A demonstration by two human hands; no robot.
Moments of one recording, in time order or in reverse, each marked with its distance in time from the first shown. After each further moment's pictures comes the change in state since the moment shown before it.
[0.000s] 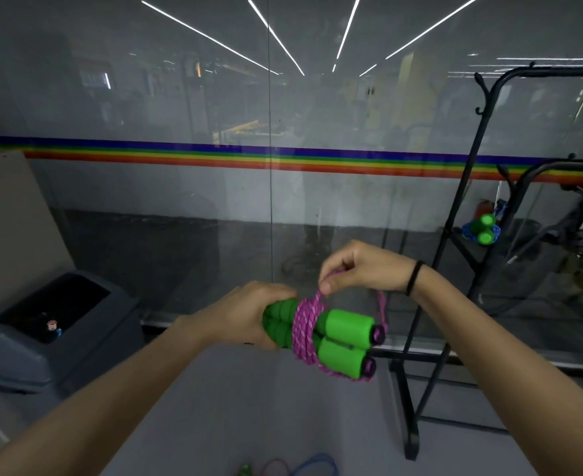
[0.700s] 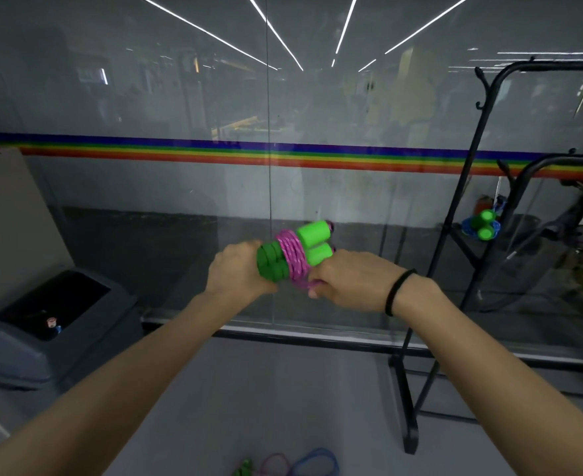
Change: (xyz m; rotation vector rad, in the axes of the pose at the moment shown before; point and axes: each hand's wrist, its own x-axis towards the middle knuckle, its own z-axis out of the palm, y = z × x) left_hand 0.026 0.006 -0.017 0.190 0.426 -0.613; right_hand -0.003 -0.041 0.029 -0.806 0.046 0.183
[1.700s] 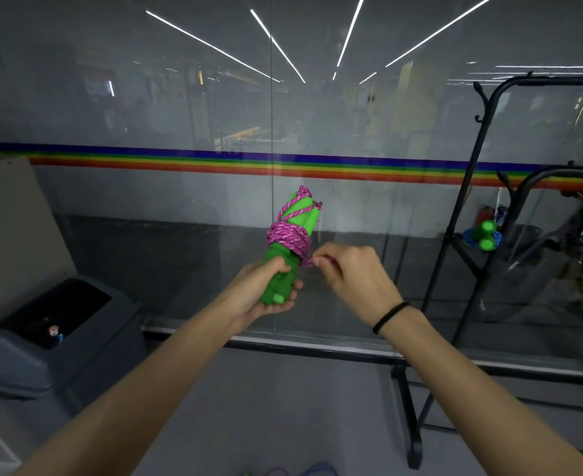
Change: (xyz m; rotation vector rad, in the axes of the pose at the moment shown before) left_hand -0.013 0.013 0.001 -1.292 -0.385 -0.325; right_hand 0.012 0.009 0.029 0.297 0.704 0.075
